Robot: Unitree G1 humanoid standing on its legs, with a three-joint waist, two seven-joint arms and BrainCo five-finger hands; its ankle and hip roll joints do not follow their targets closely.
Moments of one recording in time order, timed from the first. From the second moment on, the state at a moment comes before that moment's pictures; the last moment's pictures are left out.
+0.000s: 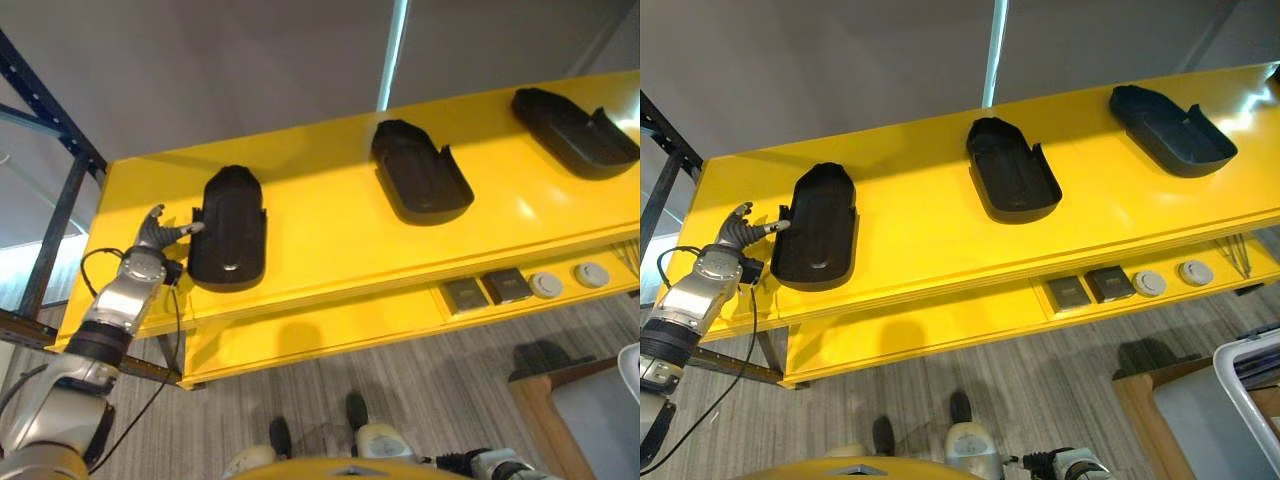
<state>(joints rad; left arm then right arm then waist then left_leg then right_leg) -0.52 0.68 -0.27 0.37 -0.24 0.38 0.34 -0.07 -0.36 0.31 1.20 0.20 0.37 0.24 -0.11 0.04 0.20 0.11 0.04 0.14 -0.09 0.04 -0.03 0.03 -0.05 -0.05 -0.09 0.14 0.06</state>
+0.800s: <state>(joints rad) 0.00 0.53 -0.28 -0.25 -0.37 -0.37 -0.03 -0.03 -0.35 0.30 1.24 0.23 0.35 0.19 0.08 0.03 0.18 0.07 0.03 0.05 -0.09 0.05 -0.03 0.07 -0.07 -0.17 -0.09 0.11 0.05</state>
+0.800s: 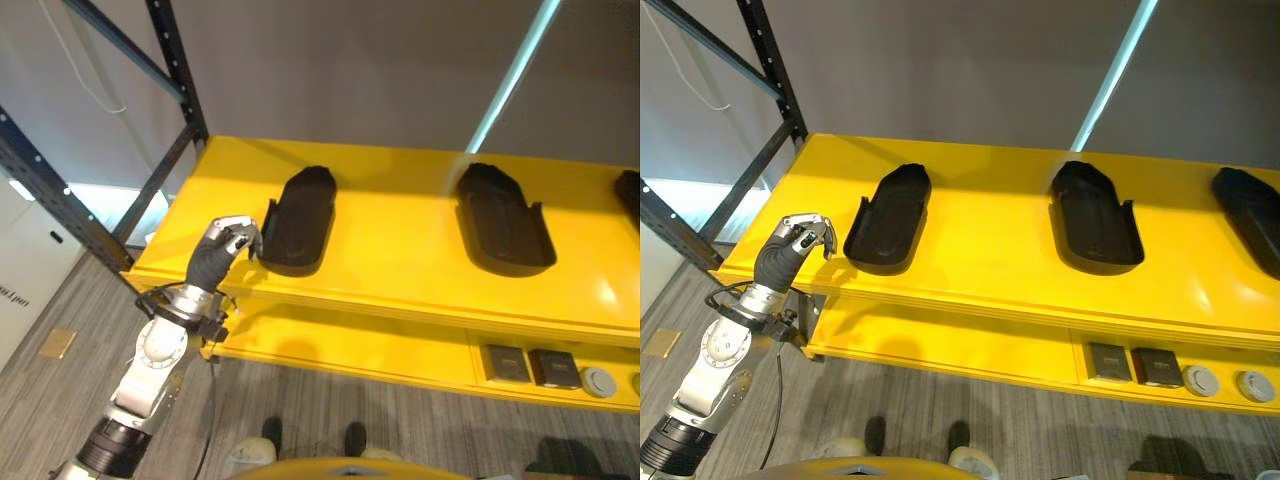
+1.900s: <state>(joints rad) 0.05 0.60 -0.48 -0.06 -0.34 -0.46 0.09 -0.09 -0.38 0.27 1.23 0.33 0.32 0.16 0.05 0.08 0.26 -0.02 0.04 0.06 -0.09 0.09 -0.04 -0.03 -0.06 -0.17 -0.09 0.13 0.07</state>
